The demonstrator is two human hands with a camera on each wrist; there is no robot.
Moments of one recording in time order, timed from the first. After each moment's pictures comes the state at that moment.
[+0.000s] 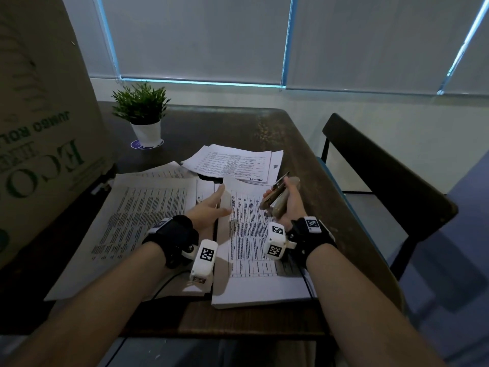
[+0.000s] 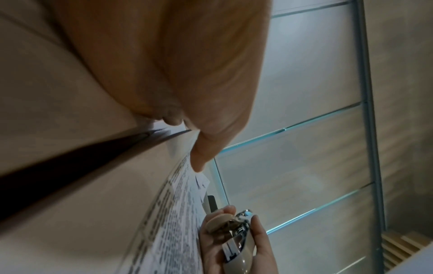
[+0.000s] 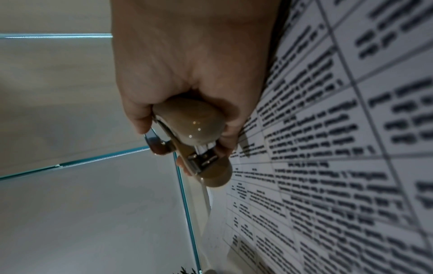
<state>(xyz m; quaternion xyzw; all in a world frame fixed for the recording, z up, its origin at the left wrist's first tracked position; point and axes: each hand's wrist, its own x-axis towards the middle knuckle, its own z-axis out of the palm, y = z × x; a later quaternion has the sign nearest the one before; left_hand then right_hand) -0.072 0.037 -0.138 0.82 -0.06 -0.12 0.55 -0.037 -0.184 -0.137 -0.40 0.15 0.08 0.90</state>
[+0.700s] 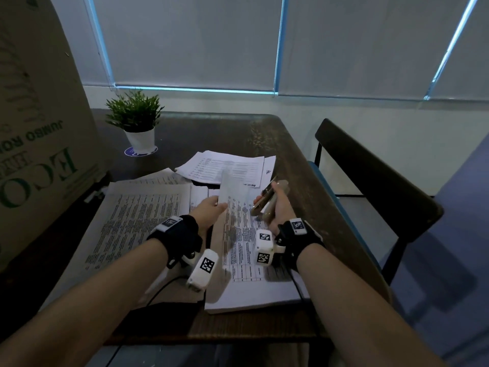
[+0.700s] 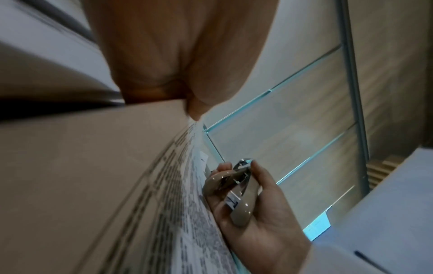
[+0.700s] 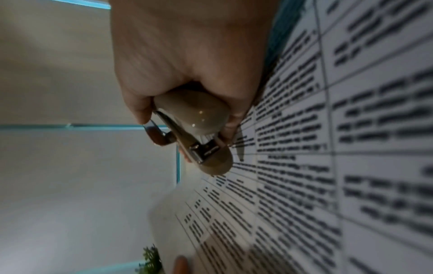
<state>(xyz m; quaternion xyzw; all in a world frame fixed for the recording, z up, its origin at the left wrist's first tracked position) -0.072 0.009 -0.120 0.81 0.02 -0.06 0.58 -0.048 -0.176 -0.125 -0.41 0.18 0.08 0.89</state>
